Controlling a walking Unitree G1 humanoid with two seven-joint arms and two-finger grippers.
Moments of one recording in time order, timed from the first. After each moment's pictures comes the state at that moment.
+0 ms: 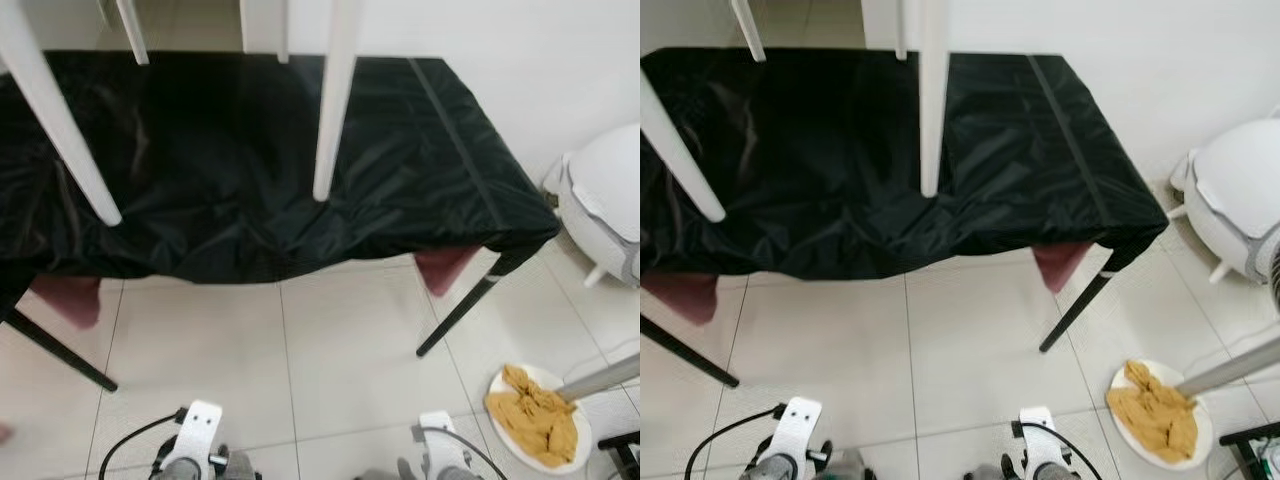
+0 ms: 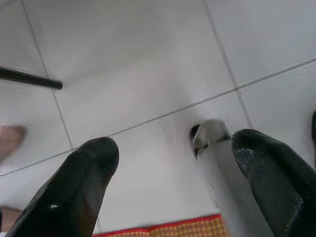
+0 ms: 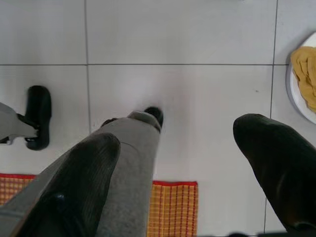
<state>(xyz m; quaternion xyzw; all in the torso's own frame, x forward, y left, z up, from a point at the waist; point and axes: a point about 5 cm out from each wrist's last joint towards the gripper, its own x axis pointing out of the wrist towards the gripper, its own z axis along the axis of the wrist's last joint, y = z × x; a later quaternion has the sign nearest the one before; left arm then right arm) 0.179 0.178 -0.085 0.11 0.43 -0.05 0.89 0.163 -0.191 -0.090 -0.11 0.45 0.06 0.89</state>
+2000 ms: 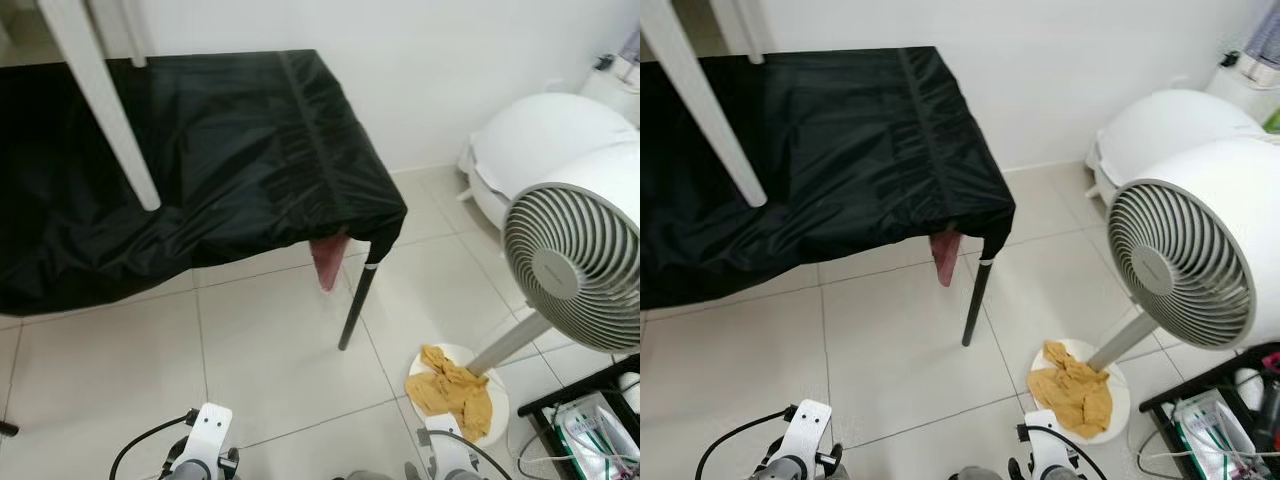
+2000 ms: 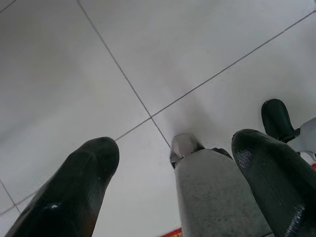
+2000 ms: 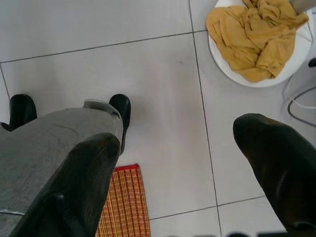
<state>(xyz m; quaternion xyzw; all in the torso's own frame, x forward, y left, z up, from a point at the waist) 0.171 0.170 -0.089 0.12 0.44 -0.07 0.89 0.158 -0.200 -0.091 -0.12 0.45 0.06 0.88</state>
